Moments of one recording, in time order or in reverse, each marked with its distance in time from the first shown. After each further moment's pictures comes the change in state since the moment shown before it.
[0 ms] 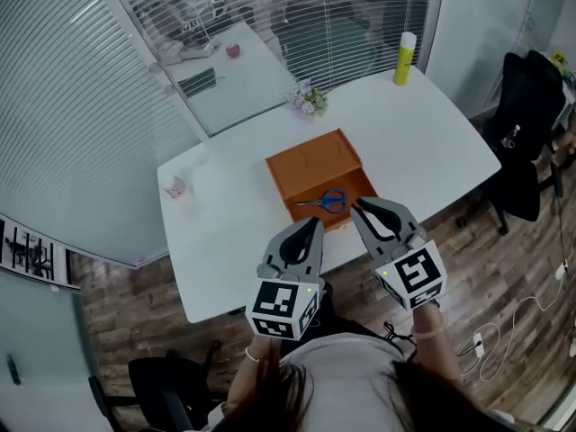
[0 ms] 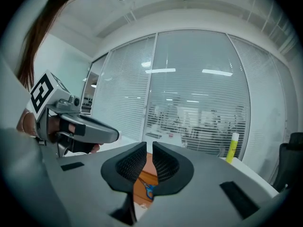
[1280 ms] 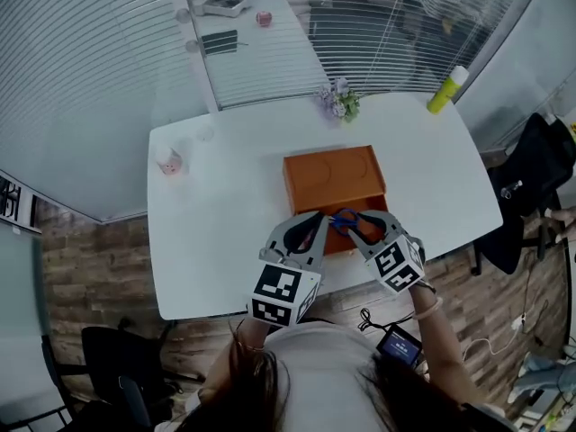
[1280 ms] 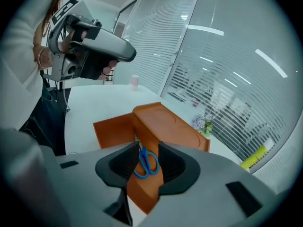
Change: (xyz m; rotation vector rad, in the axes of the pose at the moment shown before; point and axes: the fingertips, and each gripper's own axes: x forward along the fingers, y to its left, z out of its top) left arm 0.058 0.086 -0.033 -0.141 0.023 0.018; right arm 0.115 -0.013 -0.153 -0.329 0.518 0.284
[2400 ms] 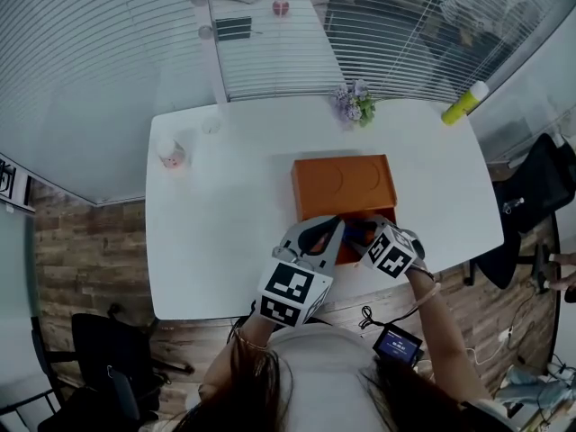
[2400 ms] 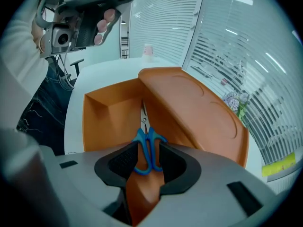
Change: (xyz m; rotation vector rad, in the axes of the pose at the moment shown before) left arm 0.027 0.012 -0.007 -0.064 0.017 -0.058; right arm 0.065 0.016 -0.047 -0.082 0.274 0.297
